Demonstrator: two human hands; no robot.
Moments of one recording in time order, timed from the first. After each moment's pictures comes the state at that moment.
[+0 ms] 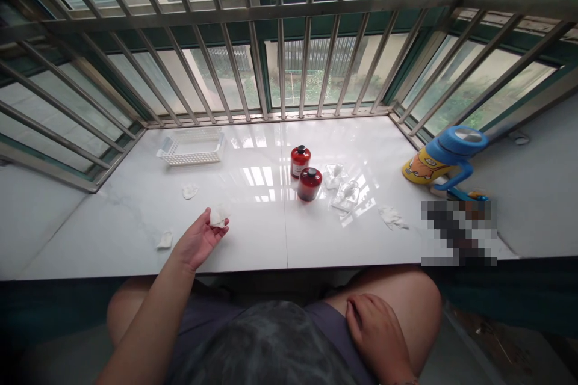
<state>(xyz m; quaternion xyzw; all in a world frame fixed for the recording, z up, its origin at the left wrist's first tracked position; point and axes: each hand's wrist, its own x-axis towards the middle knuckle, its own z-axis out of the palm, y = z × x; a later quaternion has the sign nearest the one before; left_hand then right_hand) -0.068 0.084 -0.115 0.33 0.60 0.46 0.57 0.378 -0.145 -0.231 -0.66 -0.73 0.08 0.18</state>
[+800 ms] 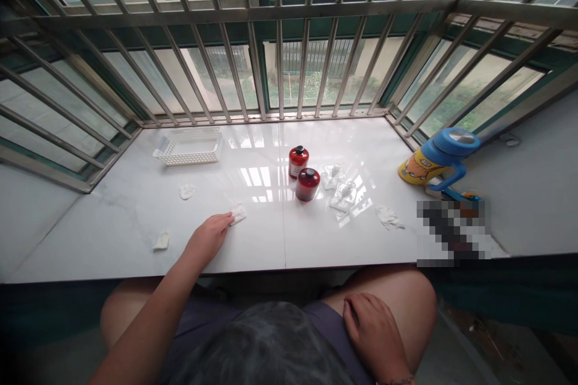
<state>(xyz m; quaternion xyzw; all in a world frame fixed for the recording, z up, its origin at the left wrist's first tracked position) -0.079 0.092 -0.157 0.80 0.57 0.13 0.13 0.379 -0.144 -0.234 -0.66 -0.73 0.07 0.17</state>
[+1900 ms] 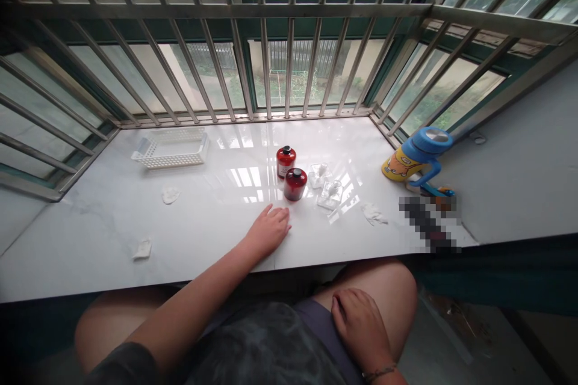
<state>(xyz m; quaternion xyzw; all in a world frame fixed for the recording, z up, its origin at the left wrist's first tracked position) 0.114 0.110 -0.165 0.93 0.36 0.08 0.06 0.375 -0.142 -0.226 -0.66 -0.73 0.08 0.16</state>
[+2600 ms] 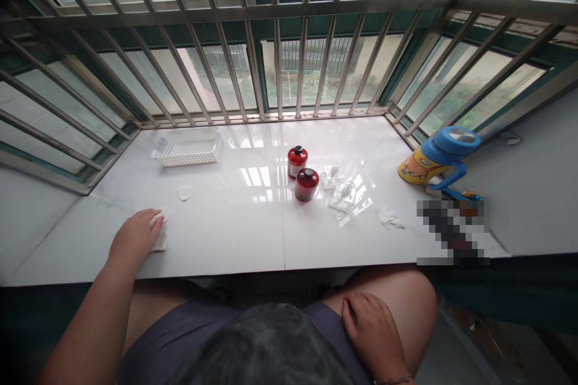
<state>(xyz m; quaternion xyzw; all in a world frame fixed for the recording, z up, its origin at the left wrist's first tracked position) -0.221 0.106 -0.102 0.66 0.74 0.05 -0.02 0.375 -0.139 -0.228 -0.66 -0.73 0.07 0.16</state>
